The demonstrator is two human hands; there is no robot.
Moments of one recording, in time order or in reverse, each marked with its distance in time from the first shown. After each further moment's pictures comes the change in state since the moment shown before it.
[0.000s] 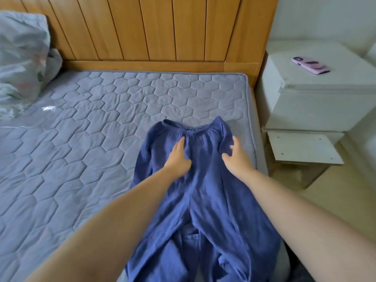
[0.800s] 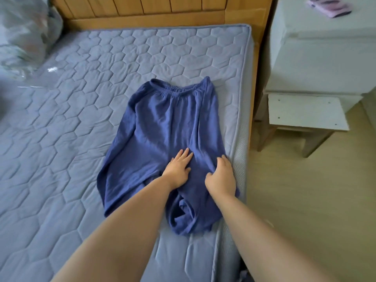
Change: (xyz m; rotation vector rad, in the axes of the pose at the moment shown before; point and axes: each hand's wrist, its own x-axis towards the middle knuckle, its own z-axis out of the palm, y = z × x) left_hand -0.094 -0.012 0.138 0.452 -0.239 -0.034; right_hand -0.117 0.120 0.011 -0.231 -0.011 0.030
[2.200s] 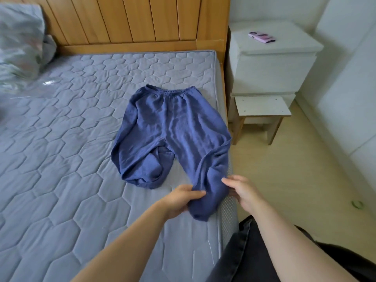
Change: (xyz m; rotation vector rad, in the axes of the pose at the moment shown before) left_hand -0.208 0.012 0.066 -1.229 -0.406 0.003; right_hand -0.180 0.061 -0.029 0.870 -0.107 0.302
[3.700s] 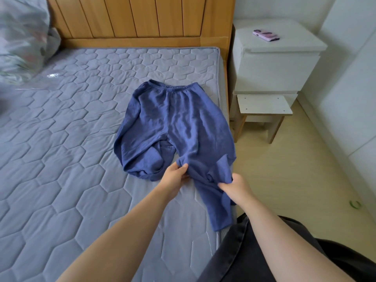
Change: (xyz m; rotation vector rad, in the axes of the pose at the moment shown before) left_hand 0.019 0.005 -0.013 -0.262 0.308 0.277; right_hand -0.015 0.003 0.006 -0.509 0.070 -0.157
